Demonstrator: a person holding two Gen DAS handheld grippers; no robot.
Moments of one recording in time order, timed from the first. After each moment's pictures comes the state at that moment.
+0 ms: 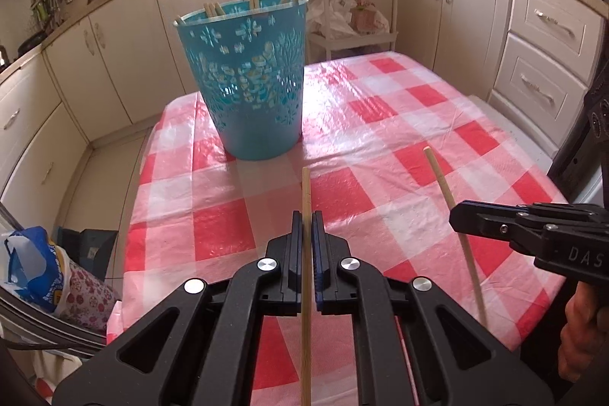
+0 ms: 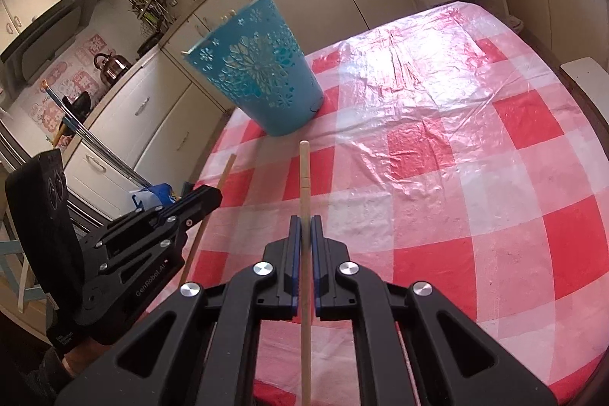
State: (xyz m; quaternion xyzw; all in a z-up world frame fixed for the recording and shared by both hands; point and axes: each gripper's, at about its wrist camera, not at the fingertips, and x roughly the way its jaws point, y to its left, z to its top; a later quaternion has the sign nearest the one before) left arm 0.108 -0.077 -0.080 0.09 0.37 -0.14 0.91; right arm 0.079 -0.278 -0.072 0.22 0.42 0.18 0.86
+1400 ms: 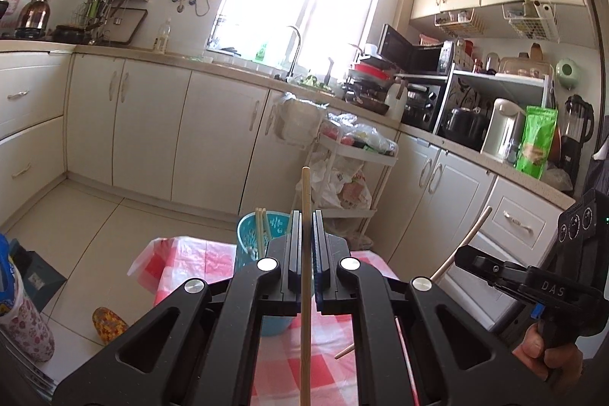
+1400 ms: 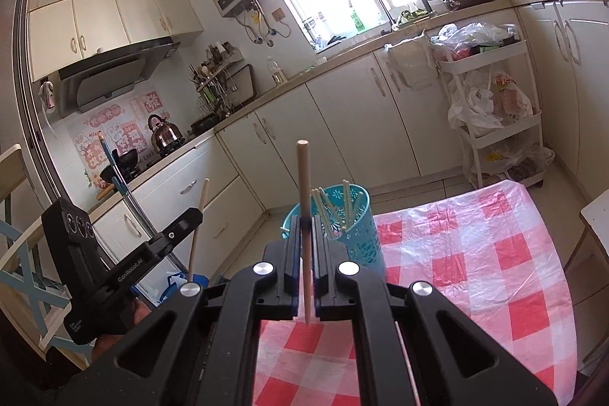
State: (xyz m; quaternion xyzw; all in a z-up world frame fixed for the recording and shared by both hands) left arm 0.130 0.017 0.065 -0.13 0.15 -0.17 0.97; right arm 0.109 -0.275 0.083 0.20 0.22 0.22 0.93
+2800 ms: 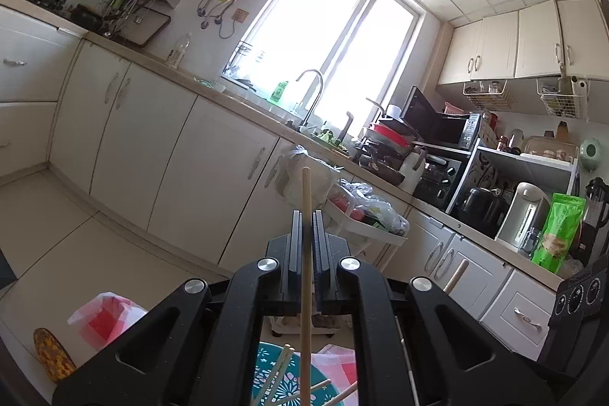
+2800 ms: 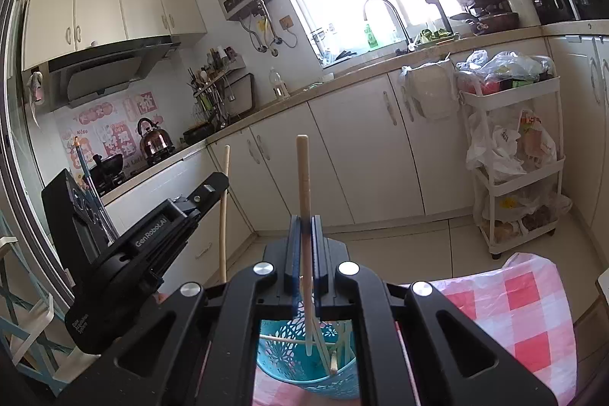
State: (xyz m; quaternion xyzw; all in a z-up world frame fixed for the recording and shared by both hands) left arm 0.288 -0.001 0.074 -0.24 0.07 -0.14 0.96; right arm 0.245 -0.239 0.095 0.16 0.19 0.22 0.94
